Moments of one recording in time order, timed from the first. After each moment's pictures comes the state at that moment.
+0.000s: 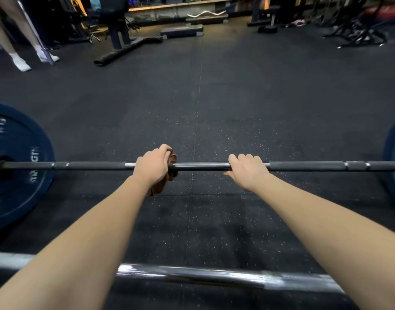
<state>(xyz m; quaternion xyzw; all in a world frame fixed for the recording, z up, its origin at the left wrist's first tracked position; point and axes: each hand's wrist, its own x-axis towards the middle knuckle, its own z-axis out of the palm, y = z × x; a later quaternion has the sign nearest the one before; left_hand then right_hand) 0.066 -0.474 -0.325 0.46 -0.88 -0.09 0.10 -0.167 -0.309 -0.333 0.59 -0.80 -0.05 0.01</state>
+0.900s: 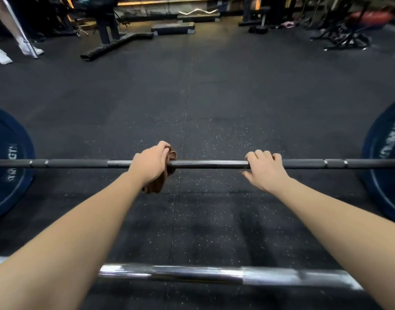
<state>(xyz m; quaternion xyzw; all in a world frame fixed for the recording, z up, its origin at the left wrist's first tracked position) 0.039 -0.455 -0.321 0.45 -0.88 -0.12 0.08 -0.231 -0.256 -0.346 0.54 -0.84 -0.01 0.06</state>
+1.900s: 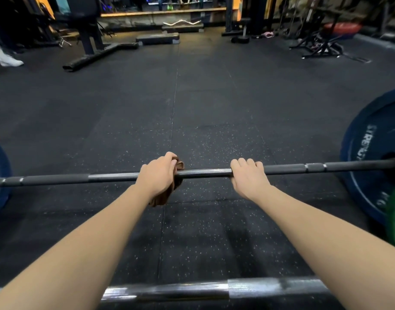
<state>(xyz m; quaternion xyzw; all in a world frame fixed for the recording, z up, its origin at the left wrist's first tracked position) -0.011 -0.422 -0.322 0.41 -0.90 -0.13 0.07 -0.226 -0.256 -0.347 0.53 -0.84 -0.02 0.07</state>
